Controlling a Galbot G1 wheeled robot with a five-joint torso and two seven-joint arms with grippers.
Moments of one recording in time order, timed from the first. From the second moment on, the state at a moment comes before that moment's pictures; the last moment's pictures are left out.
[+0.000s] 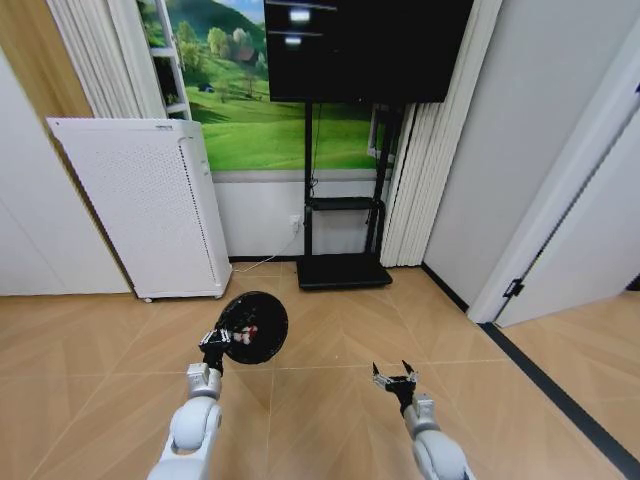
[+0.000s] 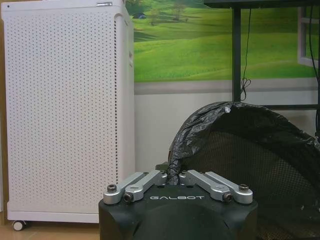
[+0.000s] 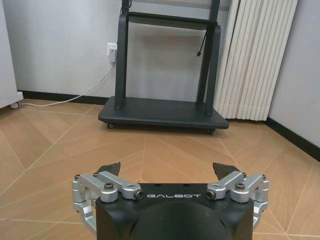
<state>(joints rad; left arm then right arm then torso) 1.30 -1.44 -0.57 -1.83 -0.12 0.00 -0.10 -1.44 1.33 0.51 1.70 0.14 -0.06 0.04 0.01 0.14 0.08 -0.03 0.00</state>
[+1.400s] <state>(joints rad) 1.13 -1.45 -0.83 -1.61 -0.92 0.20 -0.78 -1.43 1.32 0.52 1.68 0.14 -0.03 0.04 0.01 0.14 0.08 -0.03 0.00</state>
